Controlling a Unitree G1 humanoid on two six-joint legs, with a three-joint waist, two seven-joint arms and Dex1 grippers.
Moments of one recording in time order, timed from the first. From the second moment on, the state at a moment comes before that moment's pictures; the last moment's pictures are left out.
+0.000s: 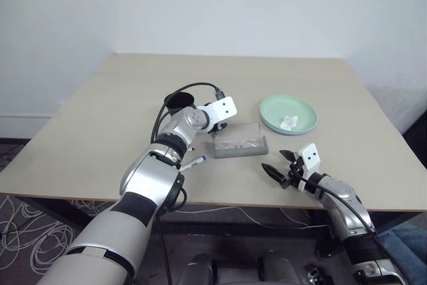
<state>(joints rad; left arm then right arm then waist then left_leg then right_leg) -1.18 0.18 -0.30 1.37 0.43 -0.10 -0.47 -0.19 -0.32 0.05 0.17 0.22 0.17 0.66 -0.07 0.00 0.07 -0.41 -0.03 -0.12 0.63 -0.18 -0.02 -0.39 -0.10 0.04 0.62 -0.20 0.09</state>
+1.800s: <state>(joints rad) -1.23 0.17 -0.07 1.38 0.26 0.08 -0.52 -0.30 -0.30 0.07 0.25 0.19 0.19 0.68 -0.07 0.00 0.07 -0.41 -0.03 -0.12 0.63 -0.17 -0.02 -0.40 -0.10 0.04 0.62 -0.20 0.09</state>
